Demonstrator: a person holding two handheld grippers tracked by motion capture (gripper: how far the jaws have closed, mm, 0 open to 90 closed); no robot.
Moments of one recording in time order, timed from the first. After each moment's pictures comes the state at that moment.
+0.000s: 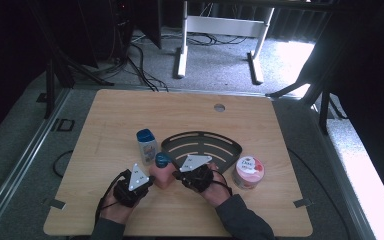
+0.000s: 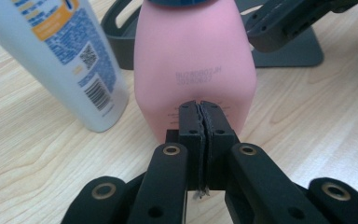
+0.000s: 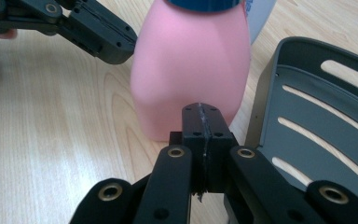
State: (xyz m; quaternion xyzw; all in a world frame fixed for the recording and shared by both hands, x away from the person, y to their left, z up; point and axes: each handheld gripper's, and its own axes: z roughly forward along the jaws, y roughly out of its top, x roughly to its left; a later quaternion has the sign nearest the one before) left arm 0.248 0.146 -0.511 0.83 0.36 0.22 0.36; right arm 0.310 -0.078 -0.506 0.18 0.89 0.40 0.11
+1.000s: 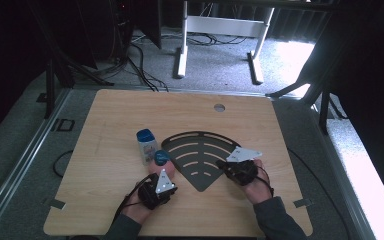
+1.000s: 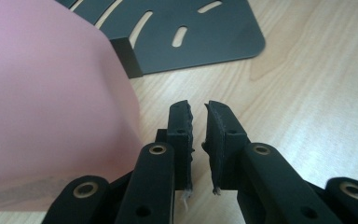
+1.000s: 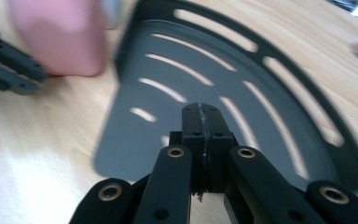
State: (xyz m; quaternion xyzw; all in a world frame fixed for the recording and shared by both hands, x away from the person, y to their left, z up) left arm 0.260 0.089 -0.536 0.88 0.28 0.17 0.34; right arm 0.321 -0.200 -0.482 0.28 0.86 0.38 0.18
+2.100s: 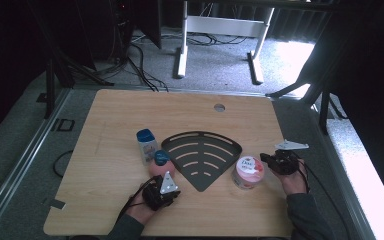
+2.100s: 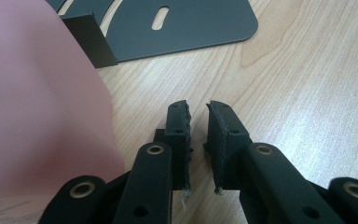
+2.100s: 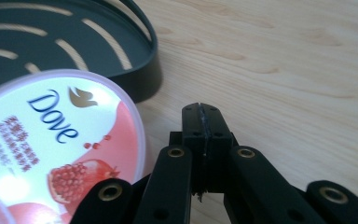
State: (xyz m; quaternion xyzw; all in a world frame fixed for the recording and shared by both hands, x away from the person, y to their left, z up) left arm 0.262 0.081 -0.551 0.89 0.27 0.14 0.34; right arm 0.364 -0.333 -0.510 0.45 0.79 0.36 0.18
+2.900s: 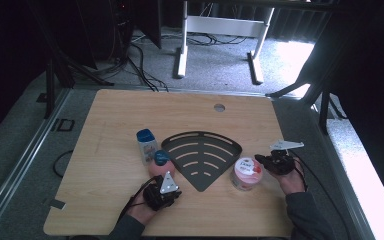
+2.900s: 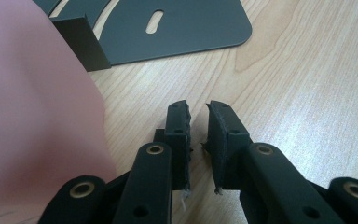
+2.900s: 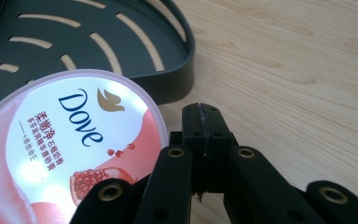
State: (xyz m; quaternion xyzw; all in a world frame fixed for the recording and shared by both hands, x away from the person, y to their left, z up) left arm 0.262 0.079 -0.552 0.89 0.27 0.13 0.34; right arm 0.365 -0.319 -0.507 0.41 0.82 0.36 0.15
